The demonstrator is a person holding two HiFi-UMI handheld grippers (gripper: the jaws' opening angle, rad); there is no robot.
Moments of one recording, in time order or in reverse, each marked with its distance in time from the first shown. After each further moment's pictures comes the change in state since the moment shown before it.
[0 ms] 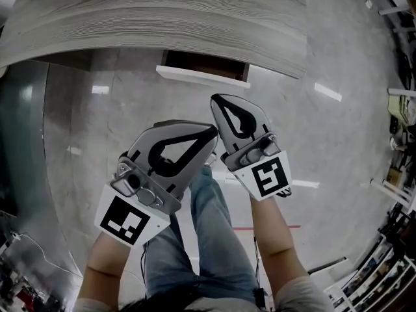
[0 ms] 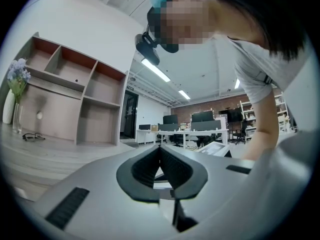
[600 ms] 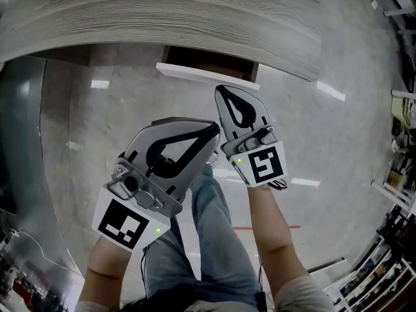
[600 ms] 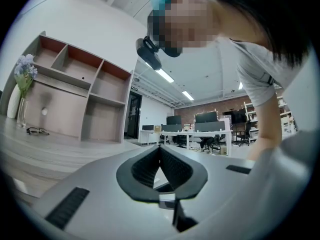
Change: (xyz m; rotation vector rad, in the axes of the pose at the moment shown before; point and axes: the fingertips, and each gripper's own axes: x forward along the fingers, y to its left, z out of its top) left arm 0.002 0.017 -0.019 -0.021 -0.015 0.037; right arm 0.021 -0.024 -0.060 0.011 0.073 -0.073
